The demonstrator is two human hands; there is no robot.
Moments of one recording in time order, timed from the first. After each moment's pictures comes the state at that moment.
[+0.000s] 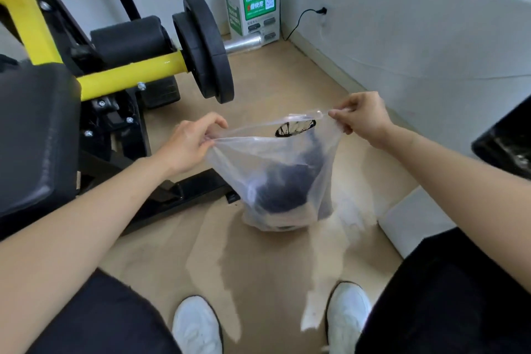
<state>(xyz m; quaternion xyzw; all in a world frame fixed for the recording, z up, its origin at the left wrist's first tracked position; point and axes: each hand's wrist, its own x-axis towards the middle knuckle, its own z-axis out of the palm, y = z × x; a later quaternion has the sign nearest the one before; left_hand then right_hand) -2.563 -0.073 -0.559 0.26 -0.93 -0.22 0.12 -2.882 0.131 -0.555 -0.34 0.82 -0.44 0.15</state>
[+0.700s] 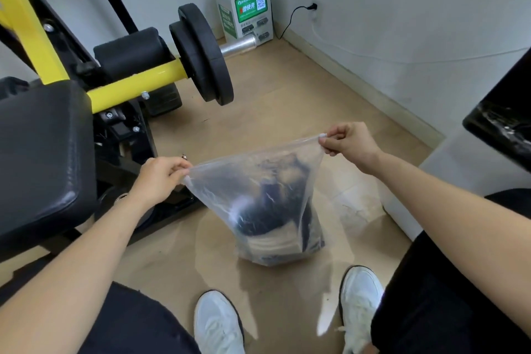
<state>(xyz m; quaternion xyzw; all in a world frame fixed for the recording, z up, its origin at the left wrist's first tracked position) -2.484 -0.076 -0.587 0.41 -0.88 -0.22 0.08 -2.829 0.167 -0.597 -0.31 0.73 -0.53 0.29</state>
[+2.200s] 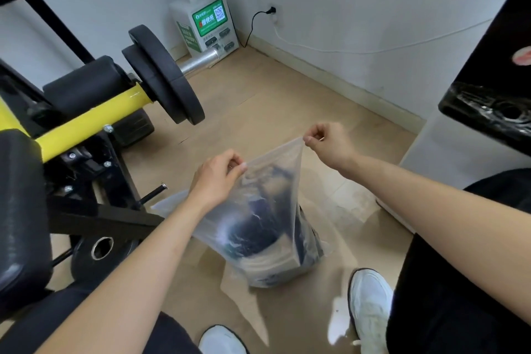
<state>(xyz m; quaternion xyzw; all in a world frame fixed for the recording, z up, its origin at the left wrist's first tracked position) -2.626 -0.016 -0.593 0.28 -0.92 -0.26 0.08 -2.826 0.159 -0.604 -0.27 0.82 -0.48 0.18</state>
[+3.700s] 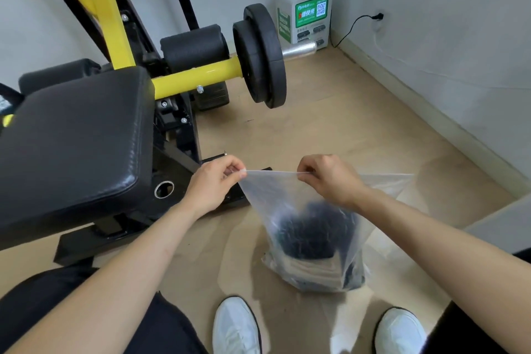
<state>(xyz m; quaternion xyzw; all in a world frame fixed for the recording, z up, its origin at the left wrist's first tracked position) -2.482 -0.055 -0.596 0.41 -0.85 -0.29 0.15 -2.720 0.085 -0.595 -0.62 0.74 -0.21 0.15</state>
